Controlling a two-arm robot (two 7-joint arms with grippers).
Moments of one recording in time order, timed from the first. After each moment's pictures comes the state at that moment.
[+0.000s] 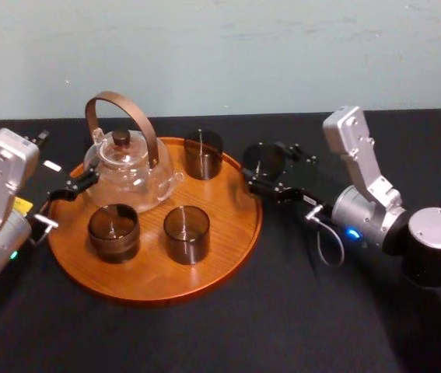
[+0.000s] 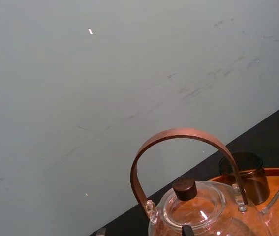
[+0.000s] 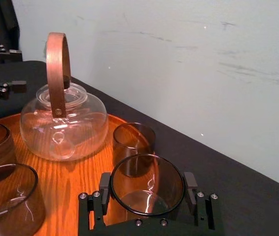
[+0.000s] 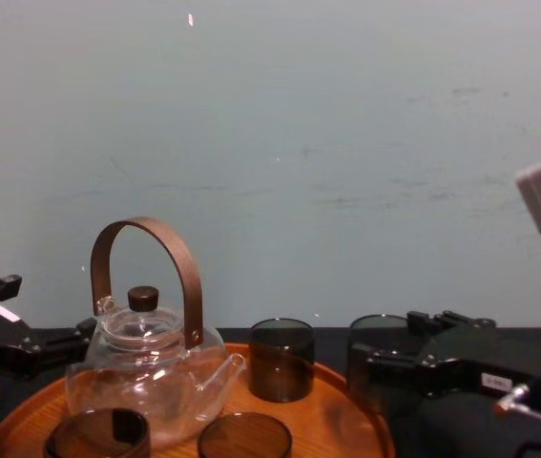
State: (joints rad) left arm -0.20 0.60 0.45 -1.41 -0.25 -0.12 0.03; right arm 0.35 0.30 -0.39 -1.21 0.22 -0.03 0.45
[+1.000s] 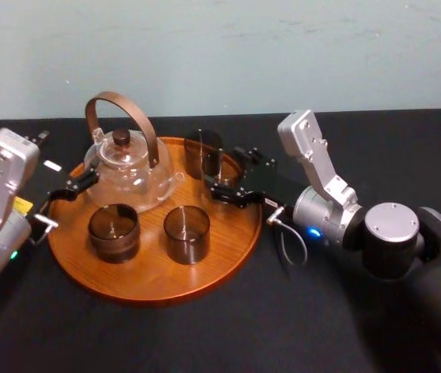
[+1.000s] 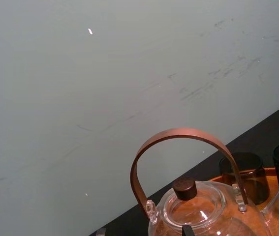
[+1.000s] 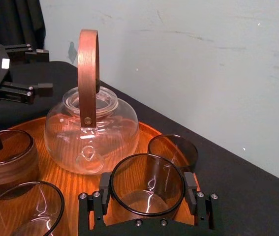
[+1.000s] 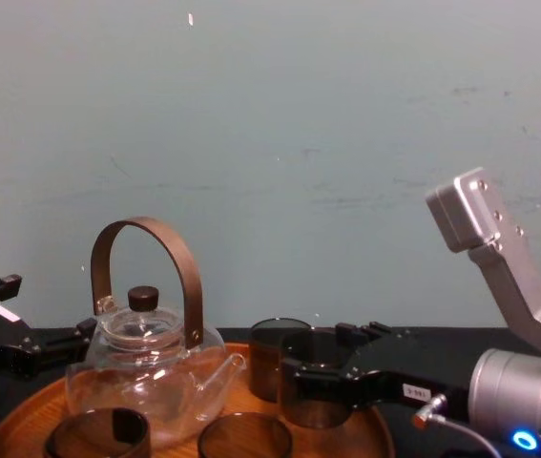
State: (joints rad) left arm -0.20 0.60 0.45 -1.41 -0.25 -0.12 0.03; right arm 0.45 0.20 -0.47 -1.04 0.20 -0.09 0.49
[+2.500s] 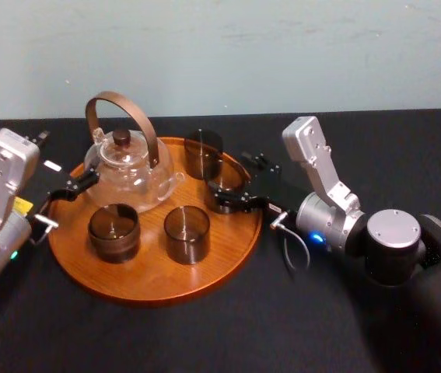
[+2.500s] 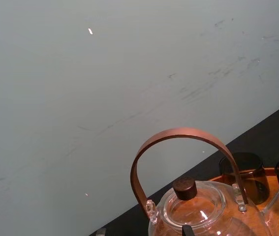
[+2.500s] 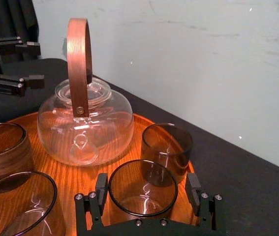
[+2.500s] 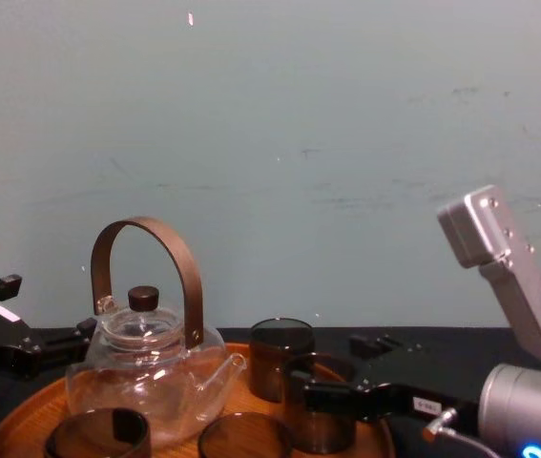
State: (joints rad) left arm -0.20 0.60 0.45 -1.41 -0.25 -0.12 0.03; right arm 0.45 0.20 -0.46 -1.00 0.21 -0.11 0.49
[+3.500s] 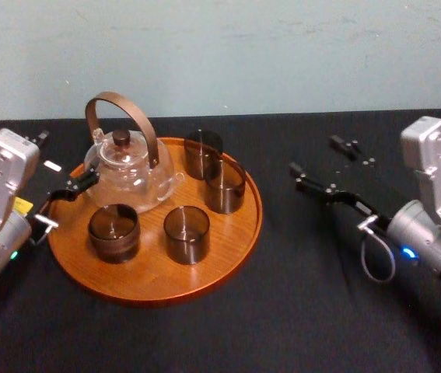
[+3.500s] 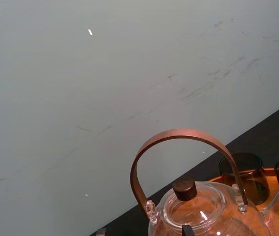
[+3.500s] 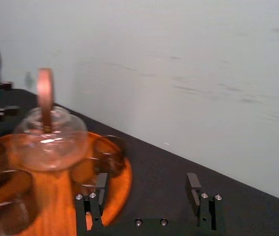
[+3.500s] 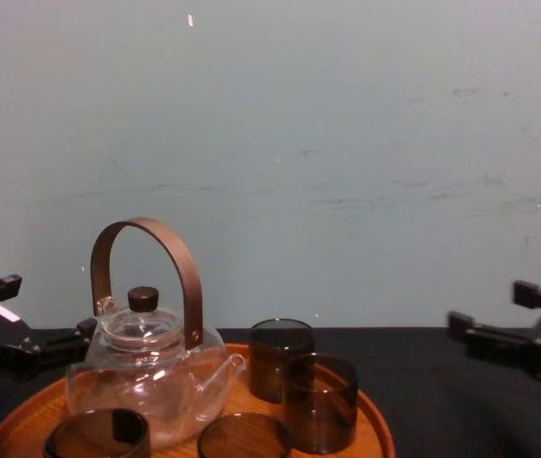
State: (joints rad) left arm -0.20 0.60 0.45 -1.41 -0.25 -0.12 0.03; right arm 0.14 0.40 -0.27 -1.46 0.30 -0.09 0.39
